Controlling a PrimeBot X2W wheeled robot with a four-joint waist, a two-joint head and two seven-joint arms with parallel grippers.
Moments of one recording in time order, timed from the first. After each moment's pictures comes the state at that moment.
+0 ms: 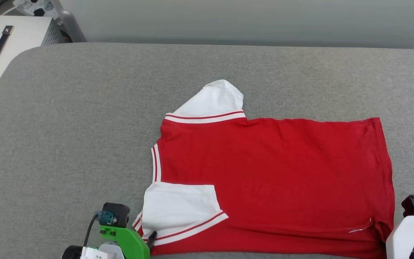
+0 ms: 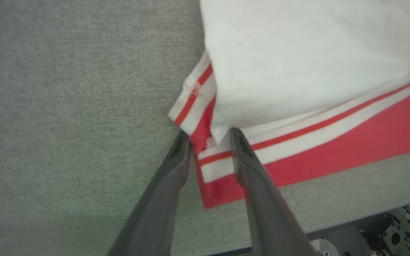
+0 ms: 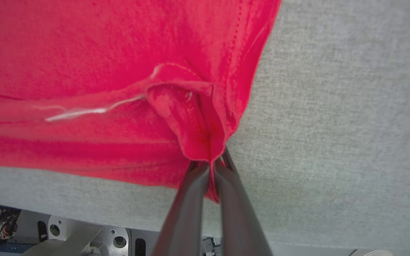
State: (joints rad) left arm -0.15 0.56 -0.76 0.19 -0.86 0.26 0.24; right arm 0.08 -0.33 -0.08 0.03 0.33 0.13 0.85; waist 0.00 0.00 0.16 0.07
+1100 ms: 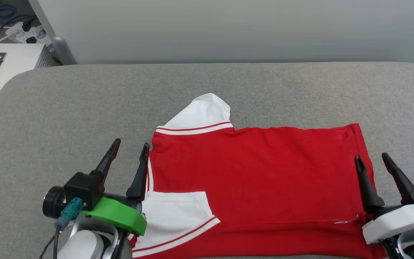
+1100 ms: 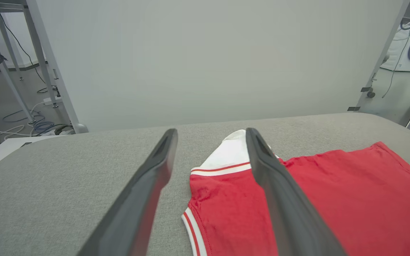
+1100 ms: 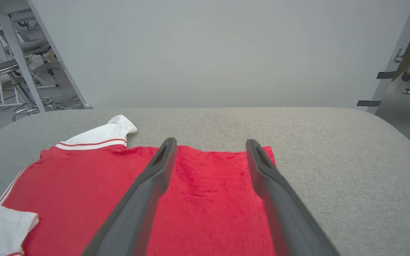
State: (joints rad) left arm -0.15 0.43 -0.45 0.02 -0.52 0.14 -0.26; right arm 0.04 -0.26 0.01 -0.06 0.34 0.13 -0.06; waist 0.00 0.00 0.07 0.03
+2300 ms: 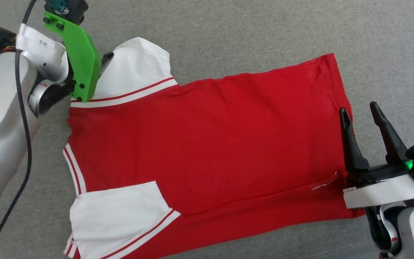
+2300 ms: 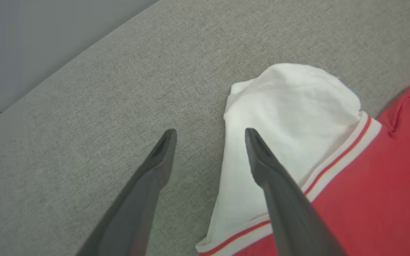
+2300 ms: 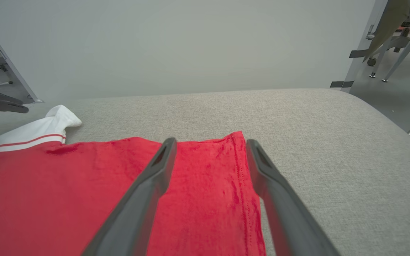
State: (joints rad) left arm -1.07 0.61 -0.79 0.49 -0.78 -0.13 0.56; right arm -0.13 -0.18 0.08 -0.12 0.27 0.13 -0.18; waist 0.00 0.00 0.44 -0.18
